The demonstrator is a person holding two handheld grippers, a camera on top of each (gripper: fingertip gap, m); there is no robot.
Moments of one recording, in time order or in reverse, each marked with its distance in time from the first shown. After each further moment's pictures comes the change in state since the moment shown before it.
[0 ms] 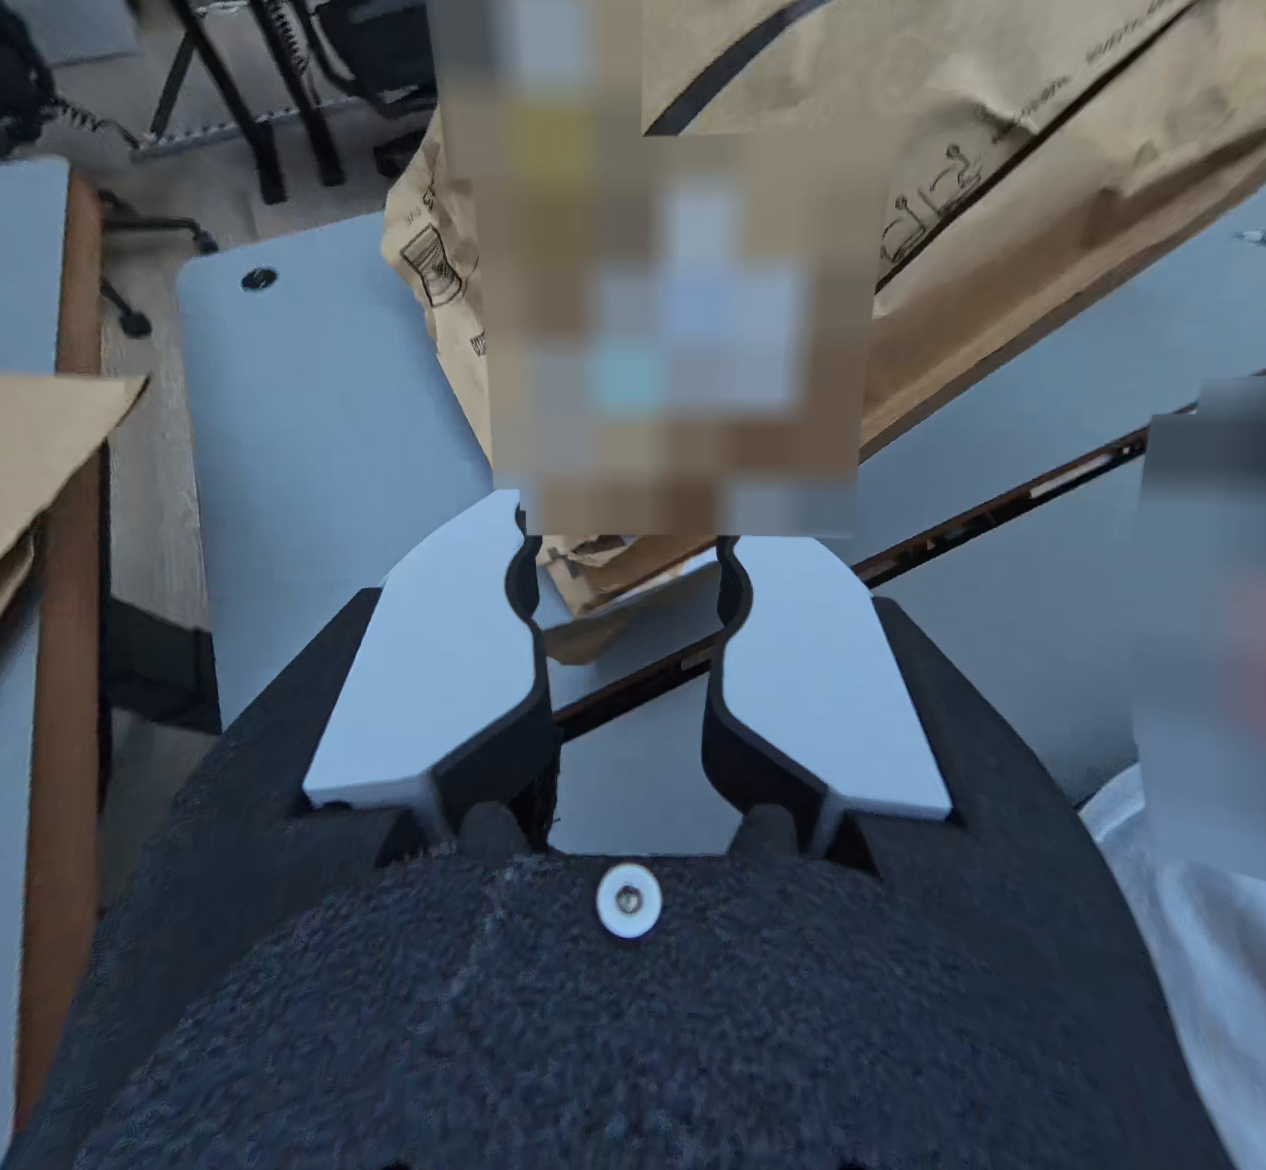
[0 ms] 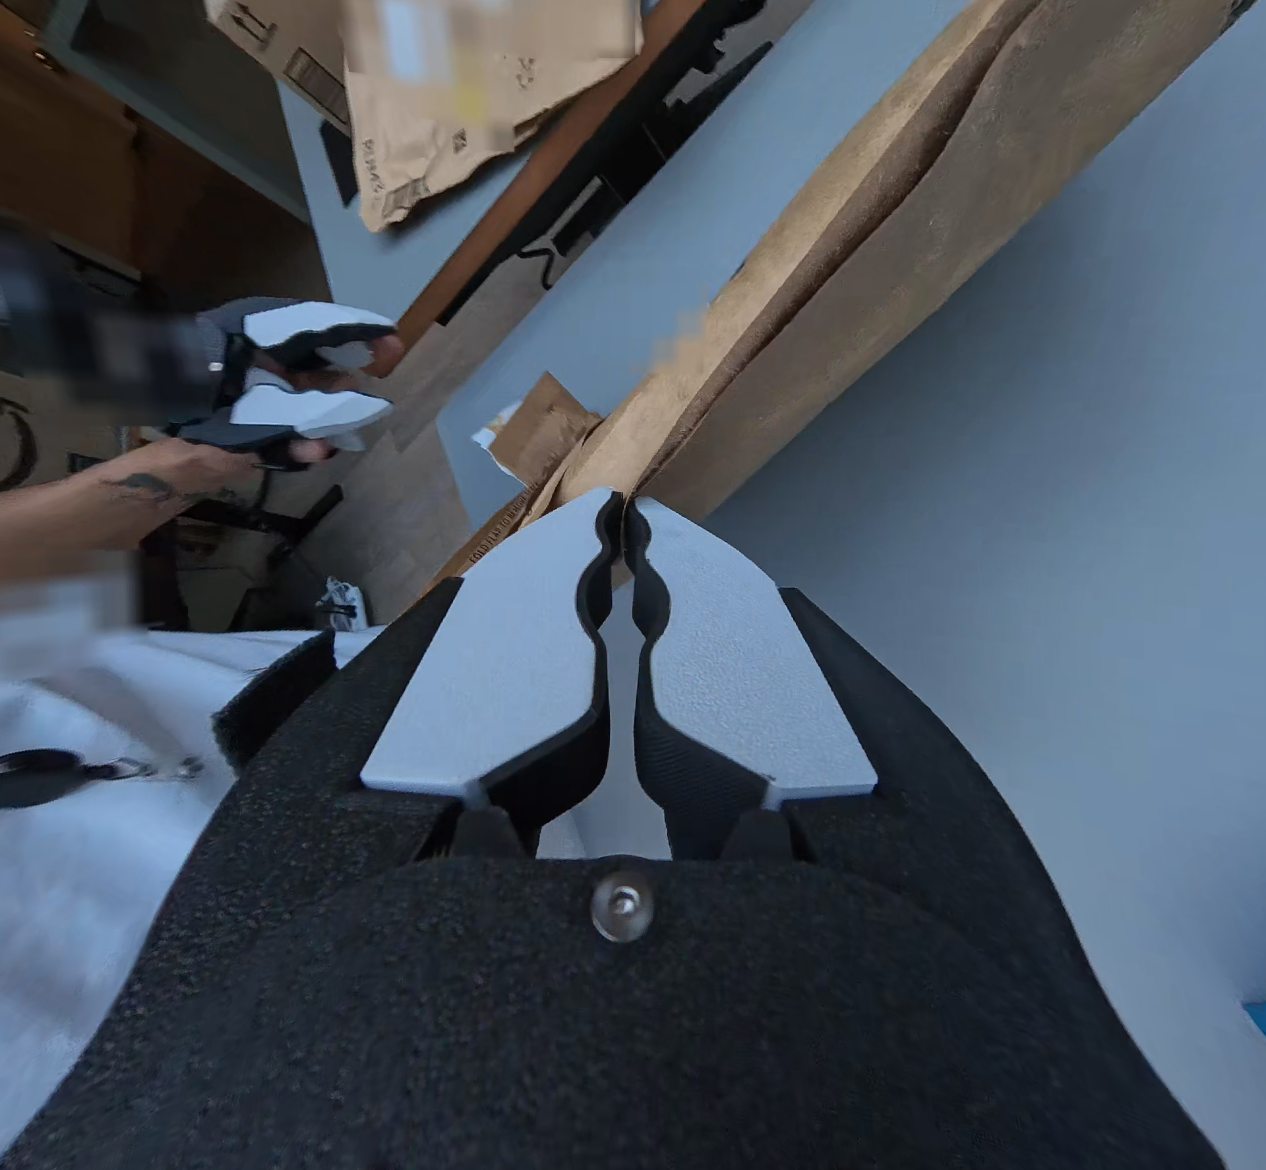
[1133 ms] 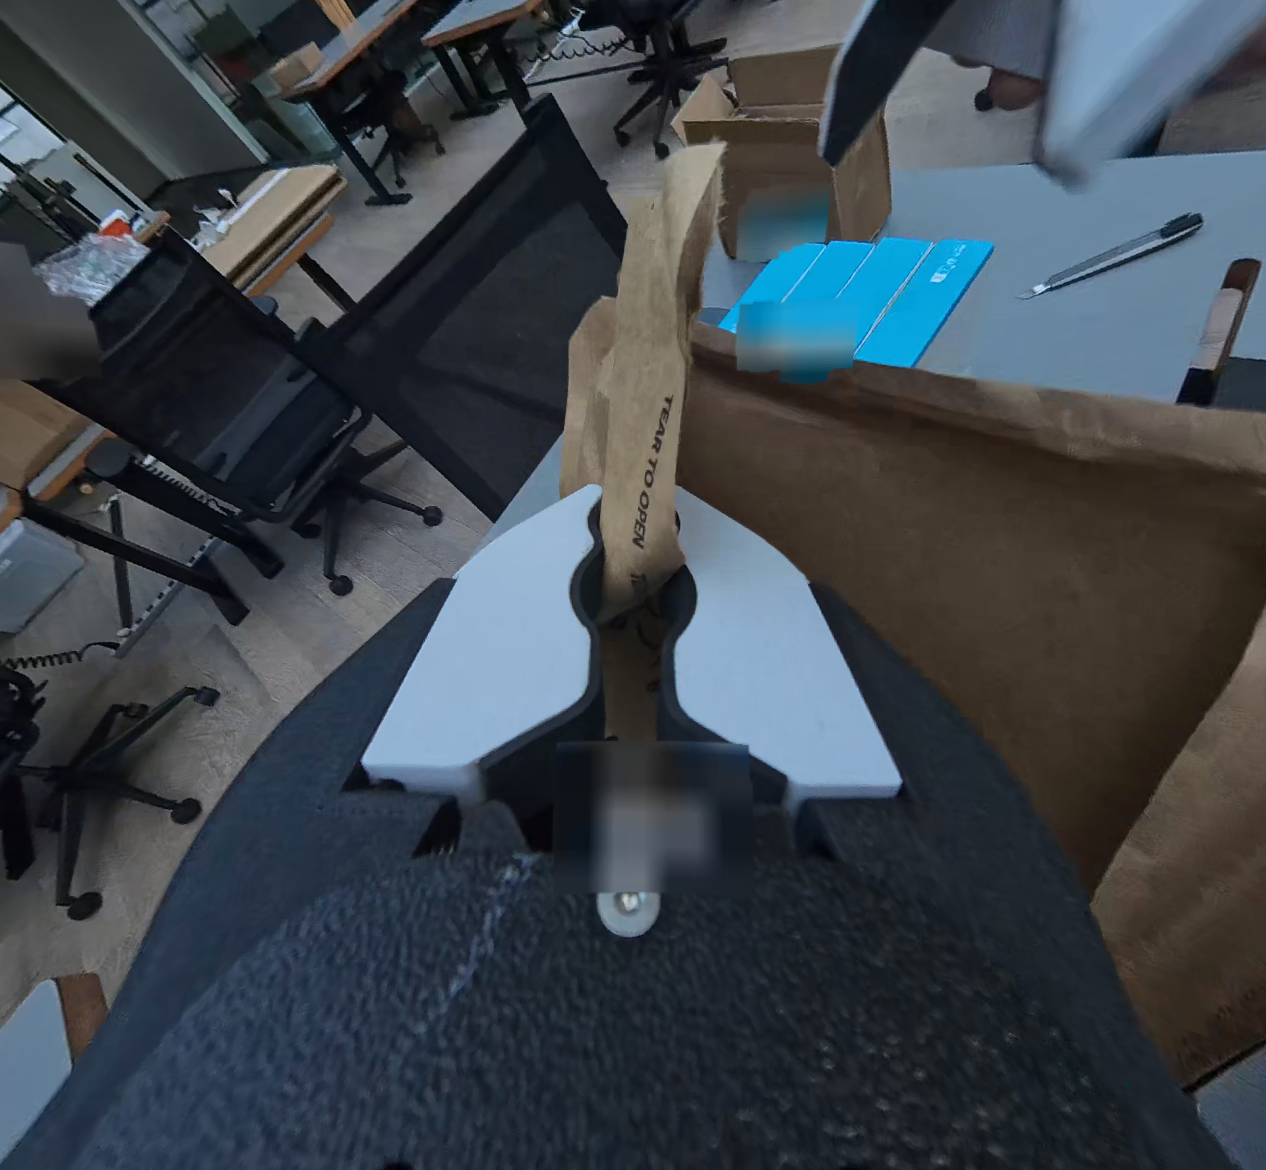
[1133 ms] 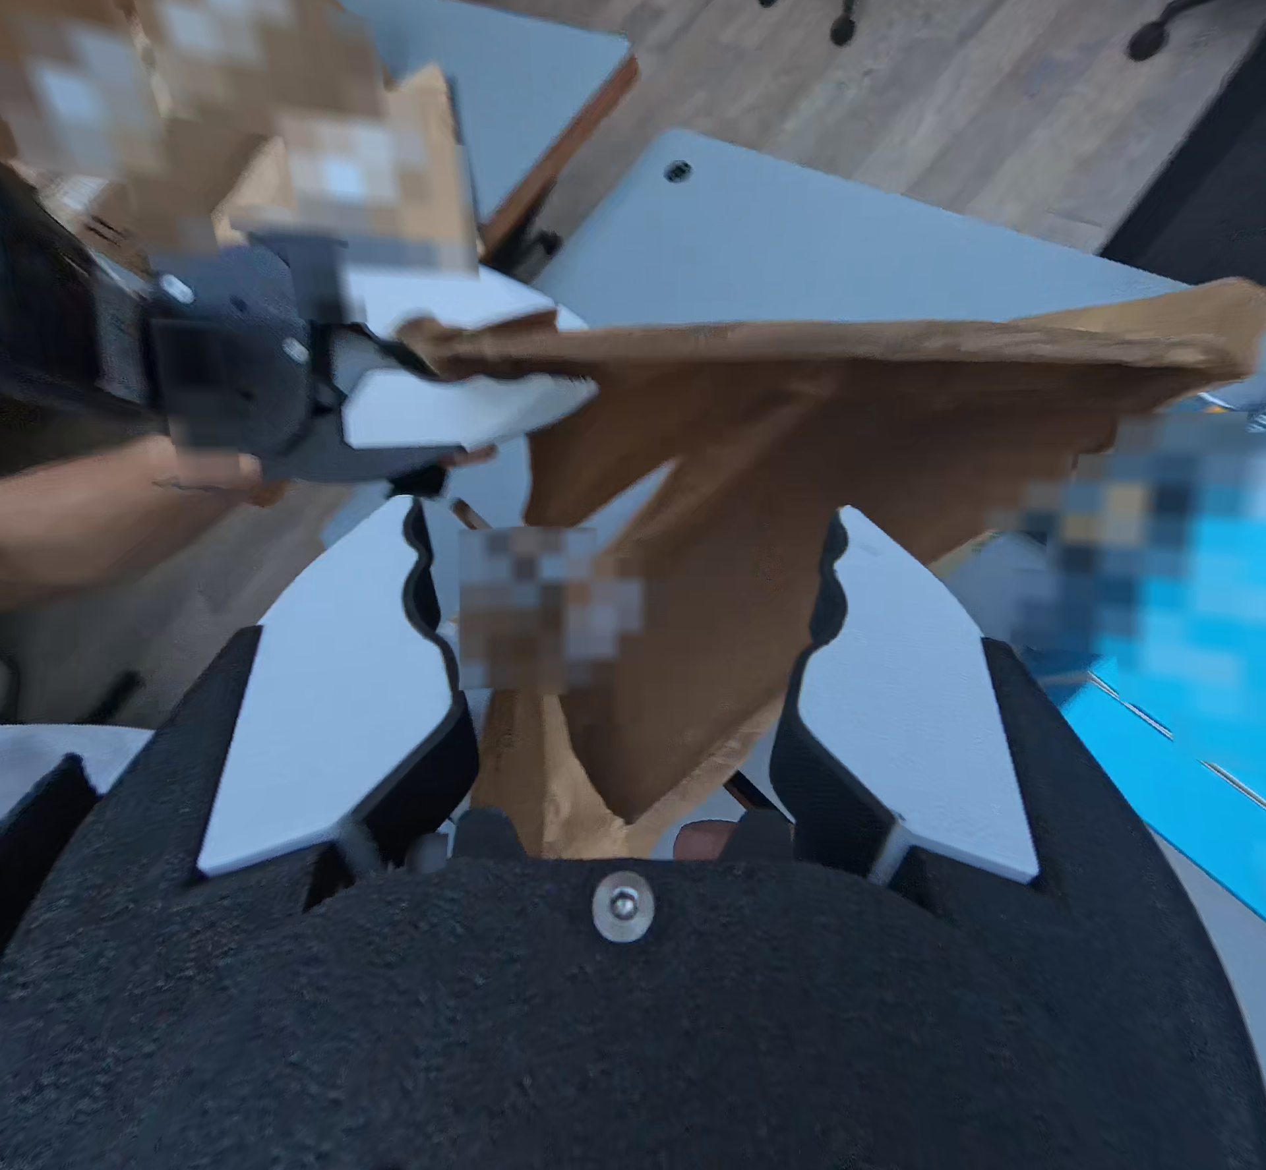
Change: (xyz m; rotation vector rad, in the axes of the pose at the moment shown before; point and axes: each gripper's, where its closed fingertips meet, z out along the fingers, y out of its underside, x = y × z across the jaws) left arm 0.162 -0.235 0.149 0.153 0.287 0.549; right arm -0.025 -0.033 -0.146 0.236 0.322 0.029
